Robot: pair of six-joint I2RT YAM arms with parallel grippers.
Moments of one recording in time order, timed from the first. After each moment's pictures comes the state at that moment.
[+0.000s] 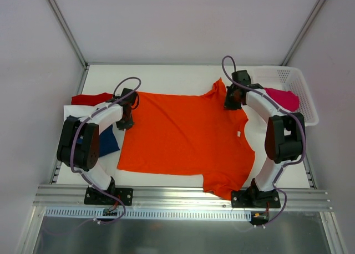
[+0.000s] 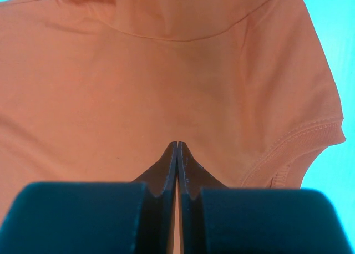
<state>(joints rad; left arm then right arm) -0.24 1.65 1.01 -0.64 -0.33 -0.49 0.22 1.79 1.34 -0.59 -0.02 0.38</state>
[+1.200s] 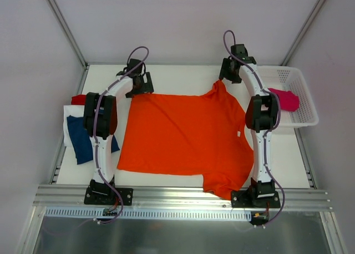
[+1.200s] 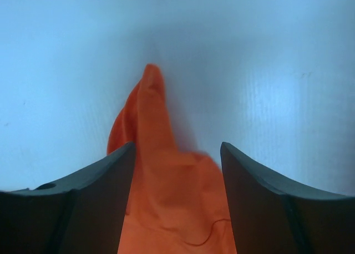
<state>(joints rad) -0.20 2.16 1.69 -0.52 -0.11 -0.40 0.15 2.46 2.33 -0.83 0.06 0.32</state>
